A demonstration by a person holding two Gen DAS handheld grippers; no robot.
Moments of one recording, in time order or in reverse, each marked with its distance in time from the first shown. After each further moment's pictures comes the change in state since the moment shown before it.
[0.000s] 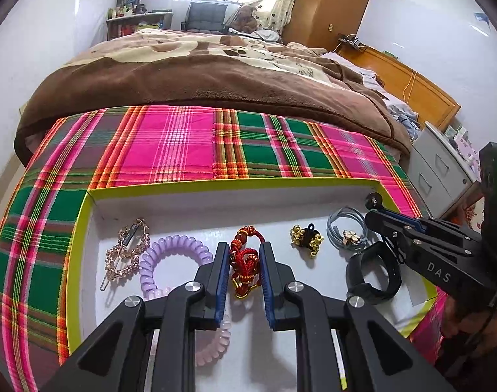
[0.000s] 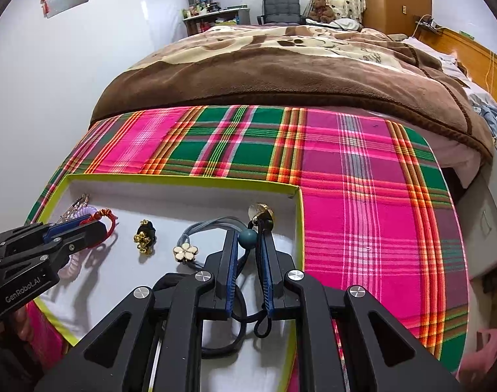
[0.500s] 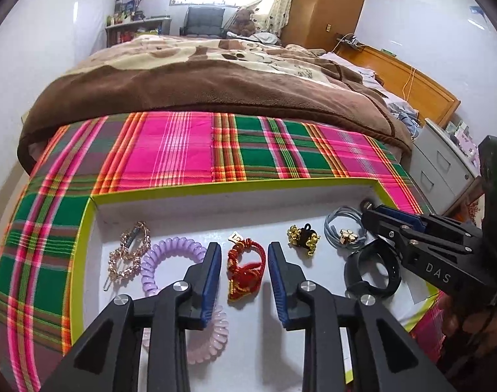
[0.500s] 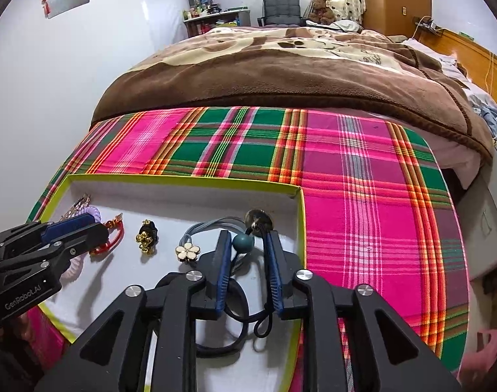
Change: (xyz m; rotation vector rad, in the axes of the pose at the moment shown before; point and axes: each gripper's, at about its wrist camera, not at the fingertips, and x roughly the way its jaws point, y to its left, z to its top) left arm -0.007 -0.009 -0.001 0.030 -0.020 0.019; right arm -0.001 0.000 0.001 -0.002 -0.010 -0.001
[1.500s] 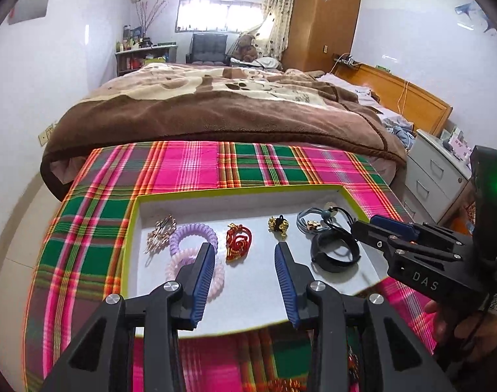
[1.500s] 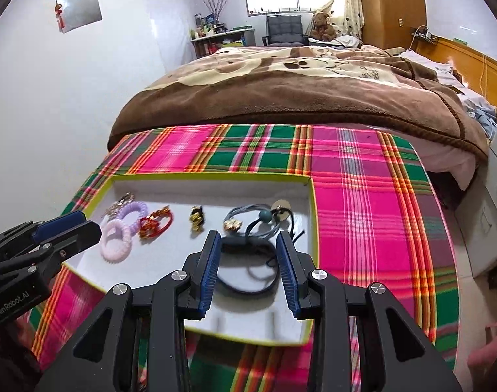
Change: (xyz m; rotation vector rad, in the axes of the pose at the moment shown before) left arm -0.086 -0.019 -0.028 0.019 -0.117 0.045; right arm -0.060 0.022 -0.027 0.016 -0.089 0.040
